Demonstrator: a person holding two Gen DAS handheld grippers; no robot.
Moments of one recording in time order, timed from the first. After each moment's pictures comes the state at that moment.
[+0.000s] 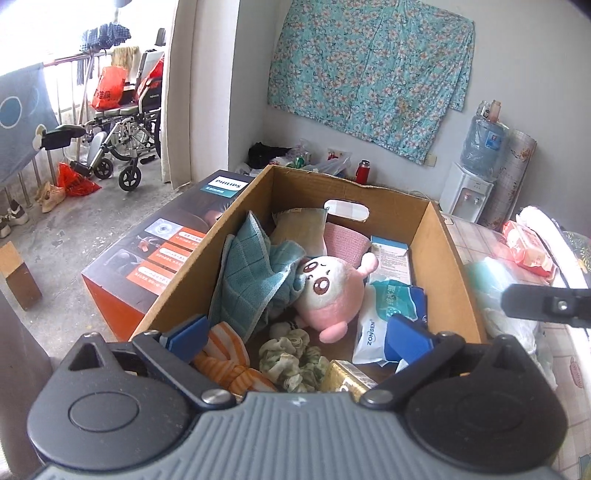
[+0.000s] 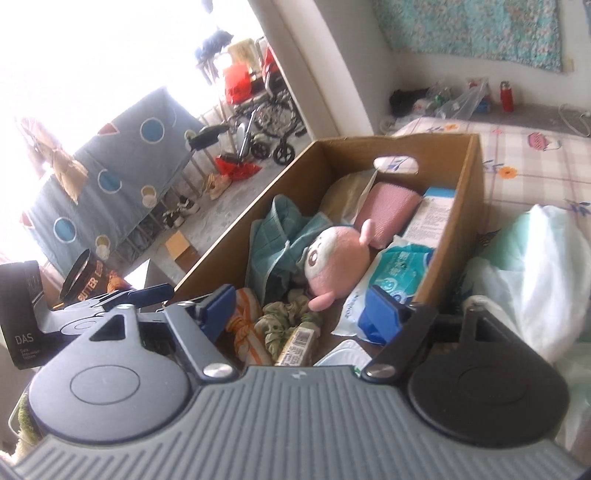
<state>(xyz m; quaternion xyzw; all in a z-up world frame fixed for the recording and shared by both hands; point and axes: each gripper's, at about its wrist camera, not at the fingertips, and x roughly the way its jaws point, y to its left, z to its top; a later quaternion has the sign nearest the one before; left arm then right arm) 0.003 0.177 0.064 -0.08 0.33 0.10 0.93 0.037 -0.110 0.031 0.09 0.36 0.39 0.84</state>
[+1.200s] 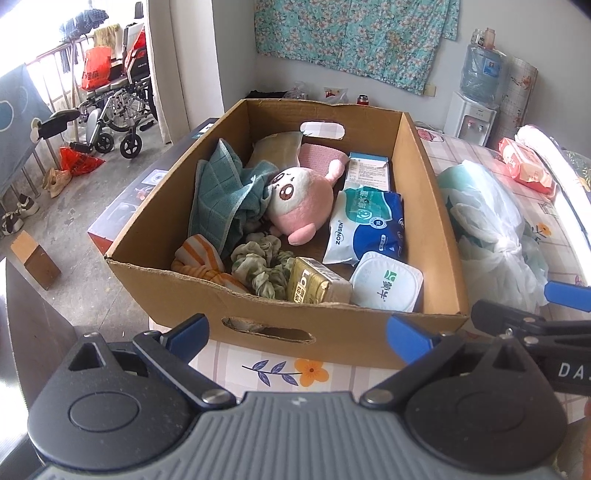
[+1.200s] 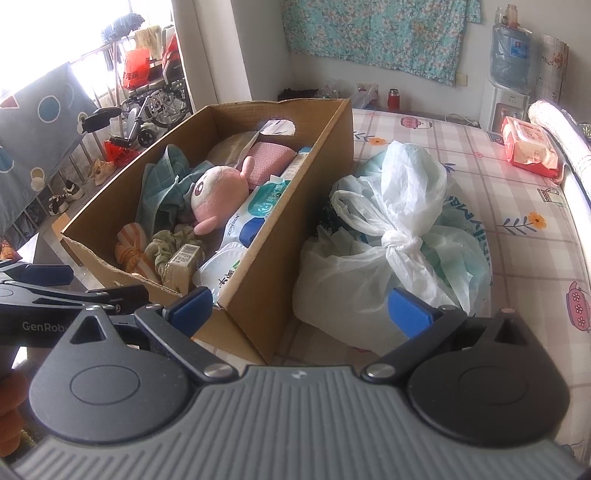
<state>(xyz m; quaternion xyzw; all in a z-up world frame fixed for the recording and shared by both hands) -0.026 0.115 0.045 -0.03 0.43 0.10 0.90 -0.043 -0.143 -0.016 -0.01 0.38 0.21 0.90</state>
